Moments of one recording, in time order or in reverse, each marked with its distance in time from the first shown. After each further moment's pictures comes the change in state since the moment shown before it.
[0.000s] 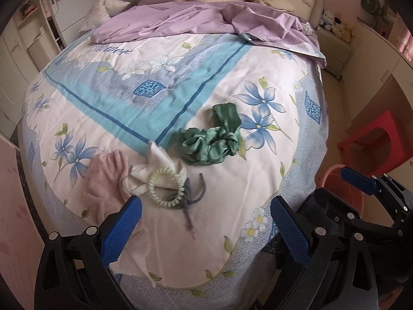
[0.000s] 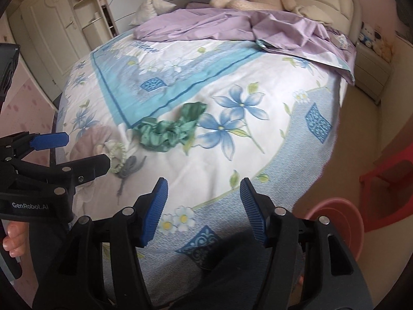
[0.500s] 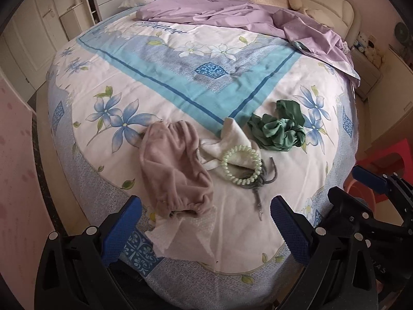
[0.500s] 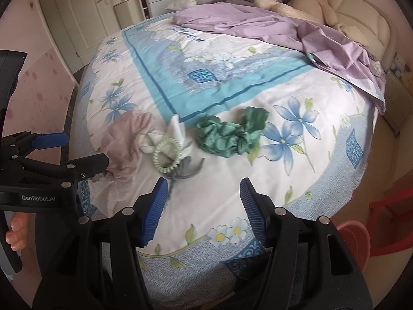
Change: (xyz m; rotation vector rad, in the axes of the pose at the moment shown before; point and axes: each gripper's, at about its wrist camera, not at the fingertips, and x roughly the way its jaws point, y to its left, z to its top) left arm -0.006 0.103 -0.038 -0.166 0.017 0.068; right arm 0.022 0.095 0.013 -0.164 0.040 0.066
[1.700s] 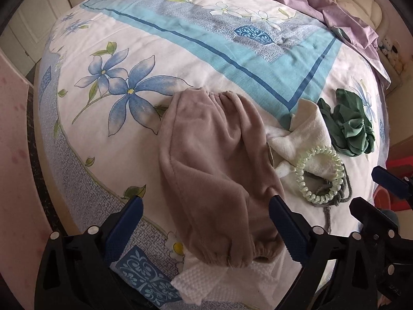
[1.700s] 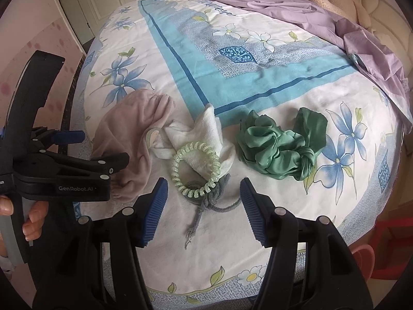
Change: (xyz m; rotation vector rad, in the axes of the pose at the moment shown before) left arm 0.117 0.063 0.016 -0.064 0.148 -0.001; right arm 0.099 0.038 0.030 -0.090 0.131 0.029
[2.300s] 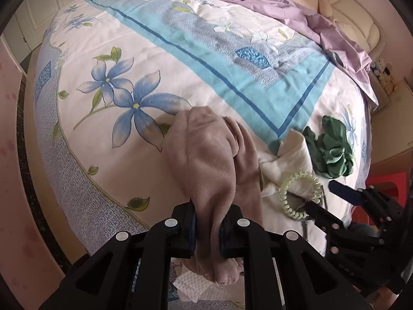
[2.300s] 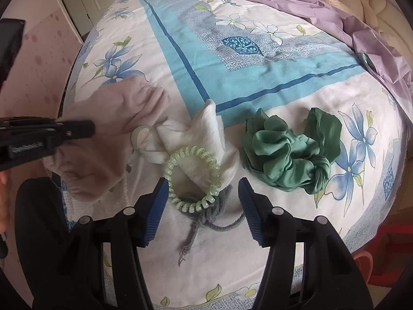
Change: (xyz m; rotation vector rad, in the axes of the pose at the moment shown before) left arm -0.029 0.022 0.014 -0.077 -0.045 -0.117; right arm 0.034 -0.001 0.012 -0.027 0.046 -0.010
